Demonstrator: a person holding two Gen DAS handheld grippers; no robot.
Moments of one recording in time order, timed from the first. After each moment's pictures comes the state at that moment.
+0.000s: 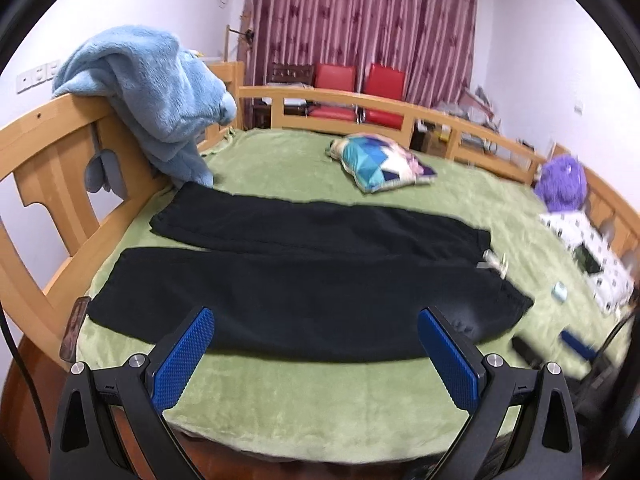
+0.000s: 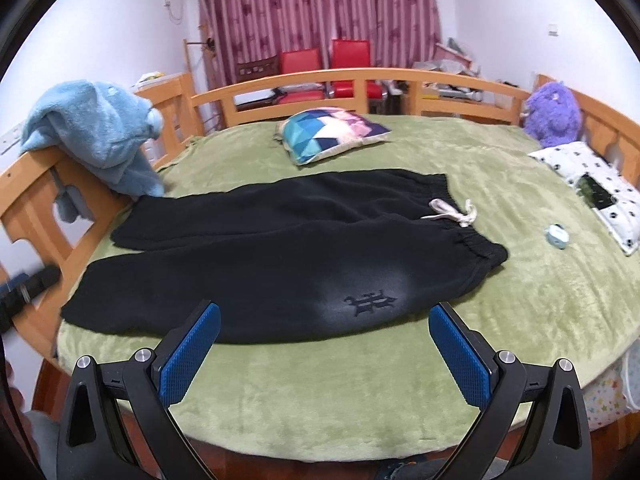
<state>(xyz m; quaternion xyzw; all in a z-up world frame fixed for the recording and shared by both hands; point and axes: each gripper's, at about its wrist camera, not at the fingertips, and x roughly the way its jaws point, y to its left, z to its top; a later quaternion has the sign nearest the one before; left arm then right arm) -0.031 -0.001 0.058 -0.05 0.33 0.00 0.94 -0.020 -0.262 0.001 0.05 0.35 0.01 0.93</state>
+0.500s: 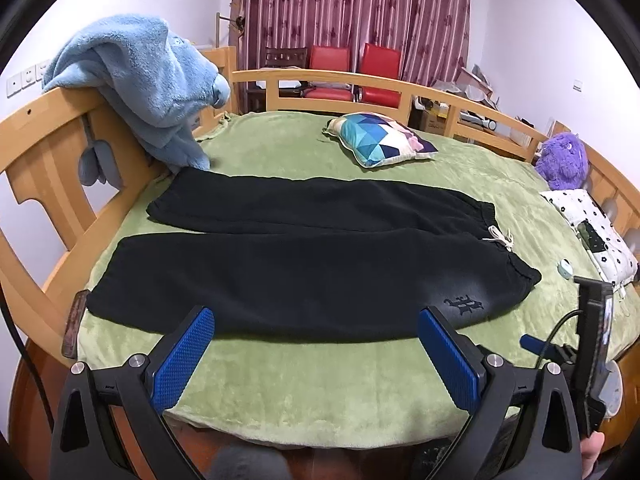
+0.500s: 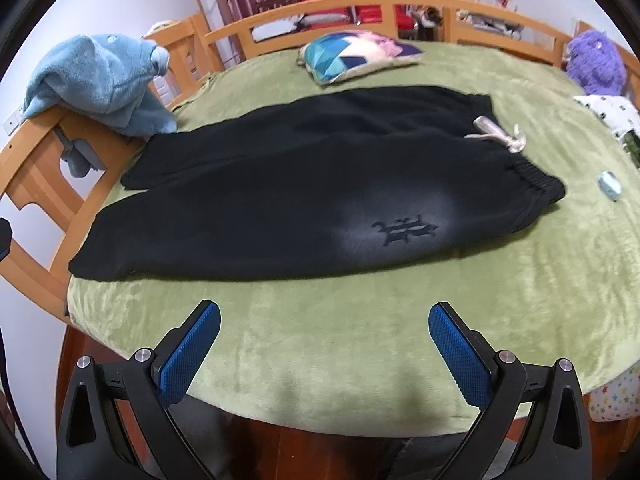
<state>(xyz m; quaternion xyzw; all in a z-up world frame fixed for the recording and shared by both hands) -0.029 0.004 0.030 -0.03 0.36 -0.01 0.93 0.015 -0.267 -0.079 0.08 0.46 0.07 0.88</state>
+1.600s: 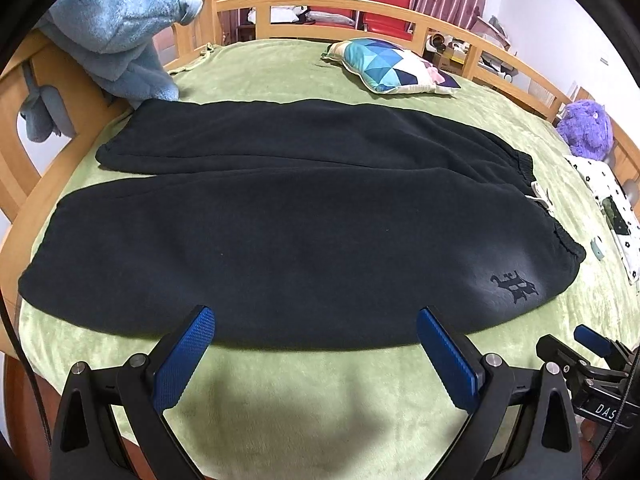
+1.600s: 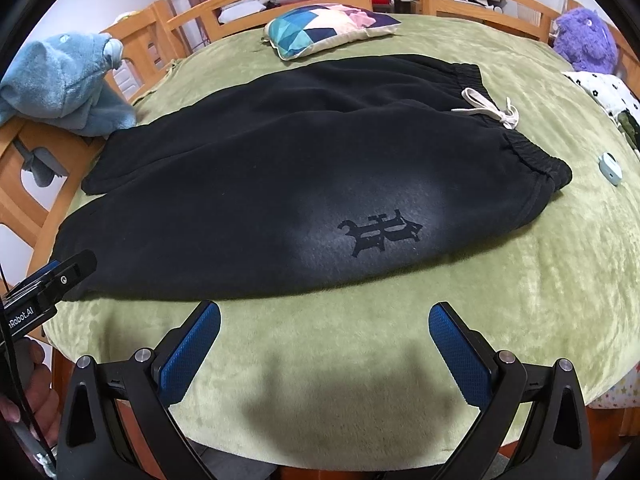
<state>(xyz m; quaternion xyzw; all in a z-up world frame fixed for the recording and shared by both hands) 0.075 -0.010 -0.081 -0.04 0.46 -0.01 0.89 0.067 -0.282 -0.112 0.08 0.50 0.02 0.86</state>
